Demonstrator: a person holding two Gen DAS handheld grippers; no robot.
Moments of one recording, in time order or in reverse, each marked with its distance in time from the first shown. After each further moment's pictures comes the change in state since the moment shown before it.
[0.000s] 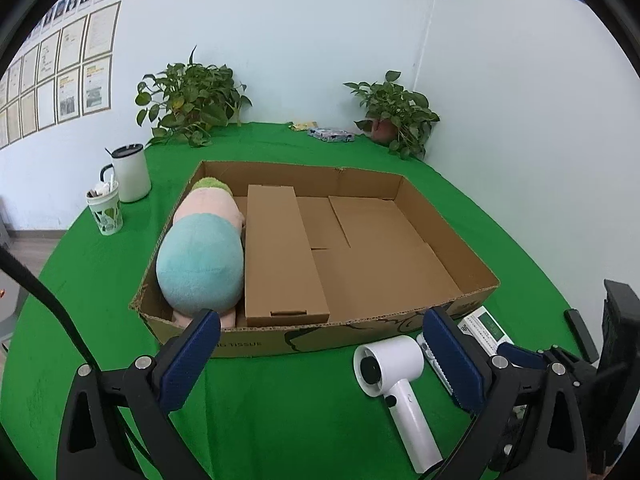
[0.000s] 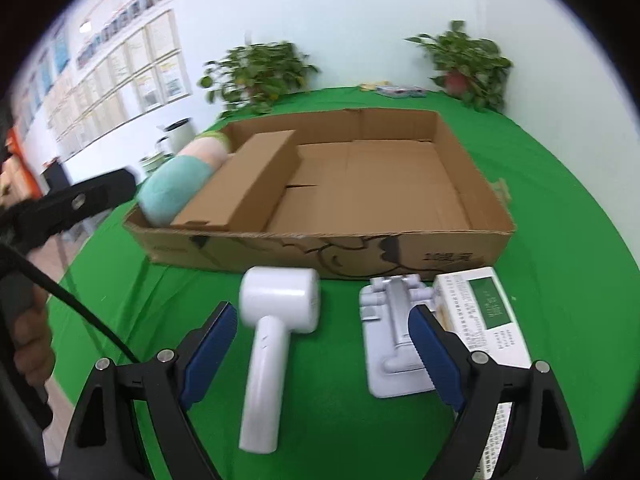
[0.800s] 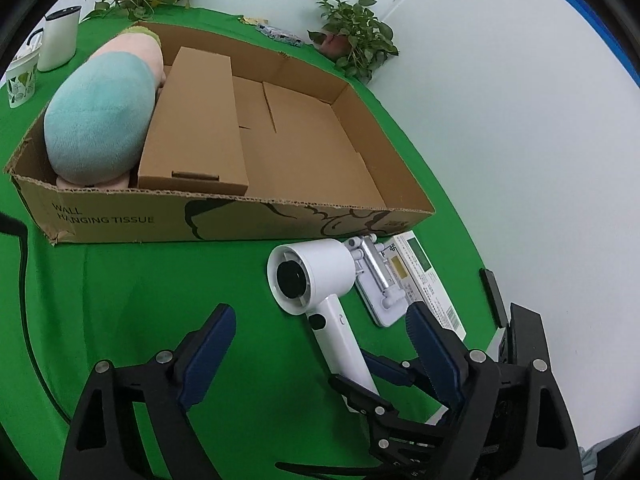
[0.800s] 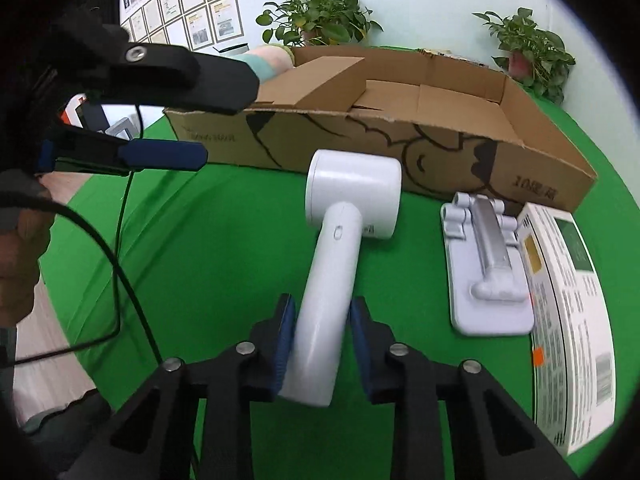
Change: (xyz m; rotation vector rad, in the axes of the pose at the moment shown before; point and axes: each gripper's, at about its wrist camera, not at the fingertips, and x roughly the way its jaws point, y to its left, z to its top) left arm 0.055 0.013 -0.053 -0.161 0.342 -0.370; right arm 0.037 0.028 -0.055 -0.143 0.146 0.076
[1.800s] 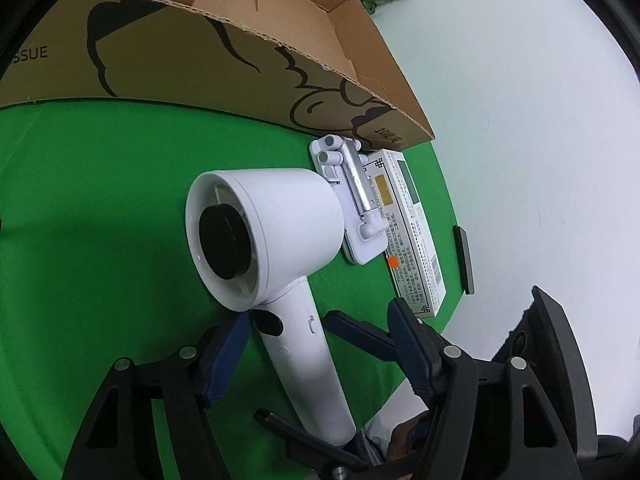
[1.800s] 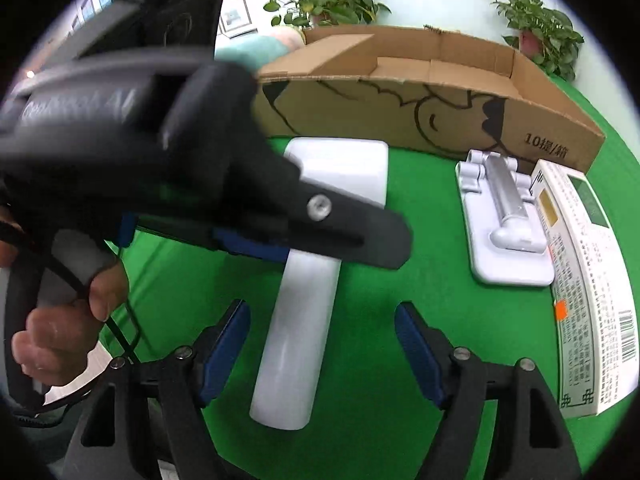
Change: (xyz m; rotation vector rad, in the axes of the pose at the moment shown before) left arm 0.079 0.000 -0.039 -0.151 0.250 -0.167; right arm -0.010 0.007 -0.020 0.015 0.053 0.063
